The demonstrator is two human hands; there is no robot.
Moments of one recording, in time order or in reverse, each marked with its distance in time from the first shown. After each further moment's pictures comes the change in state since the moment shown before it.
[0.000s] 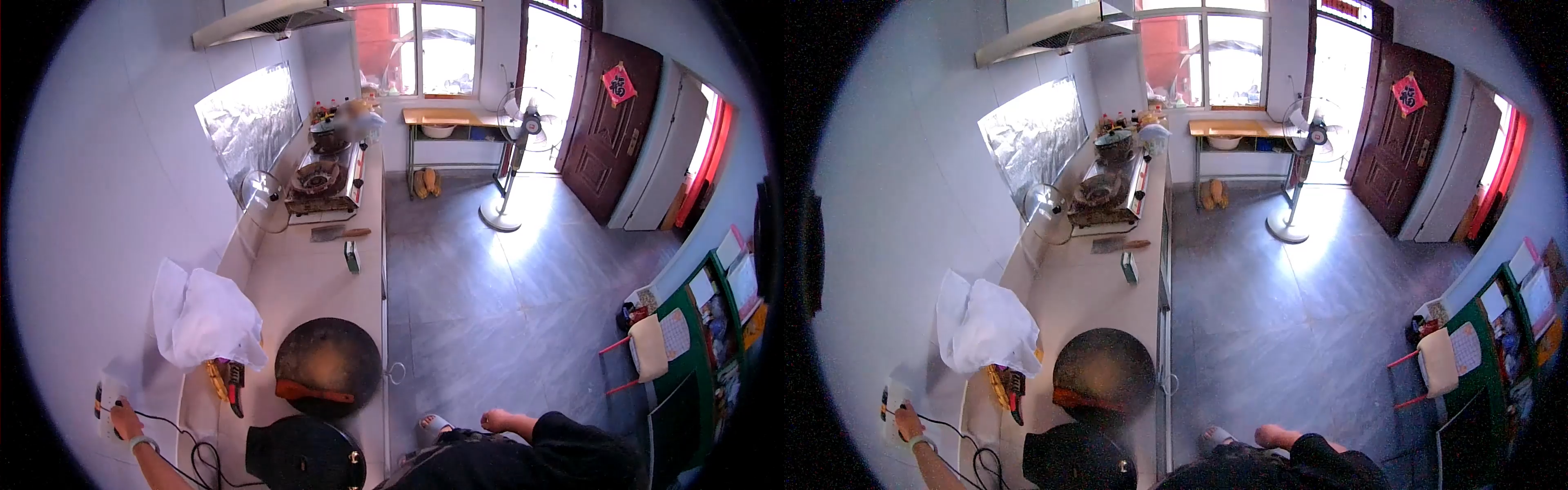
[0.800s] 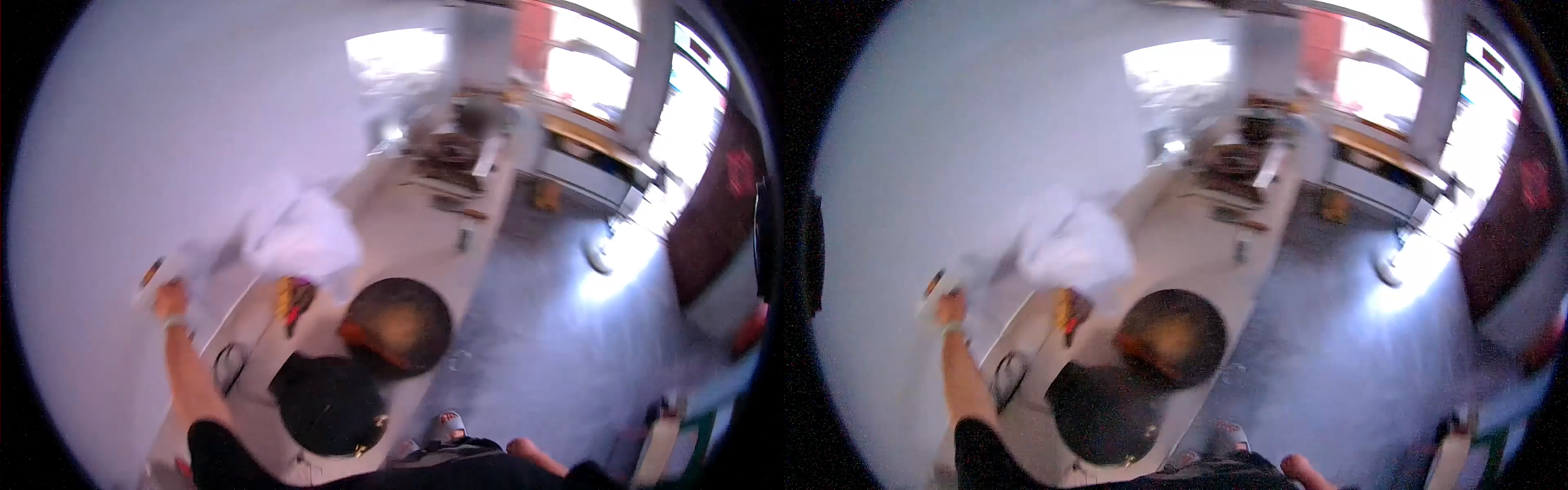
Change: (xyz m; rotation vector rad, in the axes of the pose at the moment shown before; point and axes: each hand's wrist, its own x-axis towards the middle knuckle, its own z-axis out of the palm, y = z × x) left_hand -0.039 0.028 -0.021 0.239 0.221 0.034; right_hand 0.031 0.074 0.045 -0.622 -0.007 -0.435
